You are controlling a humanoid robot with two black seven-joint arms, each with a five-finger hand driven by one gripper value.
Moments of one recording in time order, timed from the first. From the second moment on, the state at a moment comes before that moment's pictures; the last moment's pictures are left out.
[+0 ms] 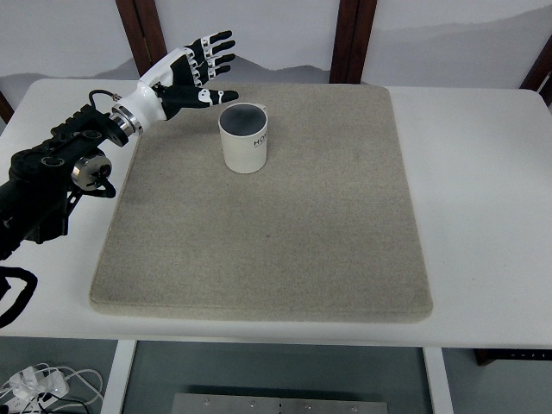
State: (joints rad) left arm -1.04 0.20 -0.41 -0.33 0.44 -0.49 -0.61; right arm 0.00 0.00 -0.01 0.19 -0.04 -0.01 -0.03
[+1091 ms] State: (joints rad) left arm -1.16 0.23 -0.45 -0.21 -0.20 -0.43 -0.33; right arm 0.00 0.00 -0.01 0.19 -0.04 -0.01 -0.03
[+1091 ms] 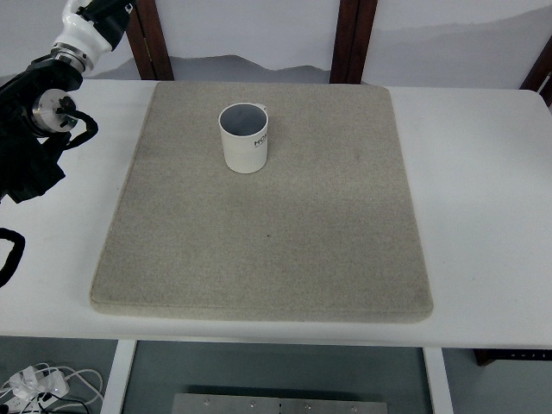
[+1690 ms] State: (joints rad) left arm -1.03 0.19 -0.83 -0.21 -0.26 -0.41 -0.10; right arm 0.00 0.00 -0.01 0.19 -0.03 0.00 -0.03
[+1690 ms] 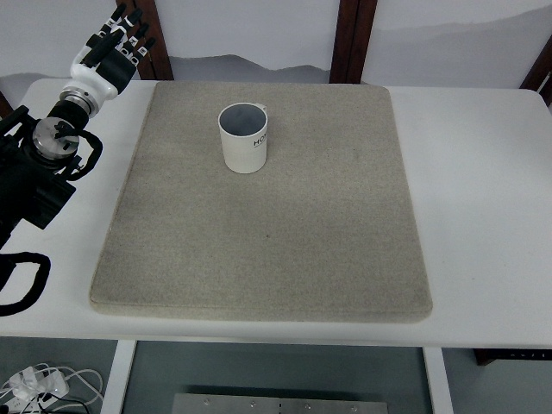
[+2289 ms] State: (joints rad) left arm -1.01 0.14 -0.85 -0.21 -0.32 -0.42 -0.11; right arm -0.01 0.00 0.00 0.19 -0.03 0.00 -0.03
